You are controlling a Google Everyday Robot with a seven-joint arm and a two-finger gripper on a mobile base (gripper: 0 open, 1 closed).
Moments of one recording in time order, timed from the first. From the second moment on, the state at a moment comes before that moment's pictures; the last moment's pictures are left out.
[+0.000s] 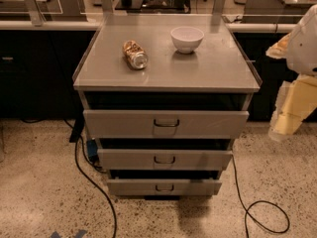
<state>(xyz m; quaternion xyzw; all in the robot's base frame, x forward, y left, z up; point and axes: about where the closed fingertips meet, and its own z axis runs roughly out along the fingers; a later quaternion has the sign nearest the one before) 0.438 -0.217 0.976 -0.60 0.78 -0.03 0.16</state>
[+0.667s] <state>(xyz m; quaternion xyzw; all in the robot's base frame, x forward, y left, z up) 0.441 -0.212 0.954 -0.59 0.78 -0.01 0.18</state>
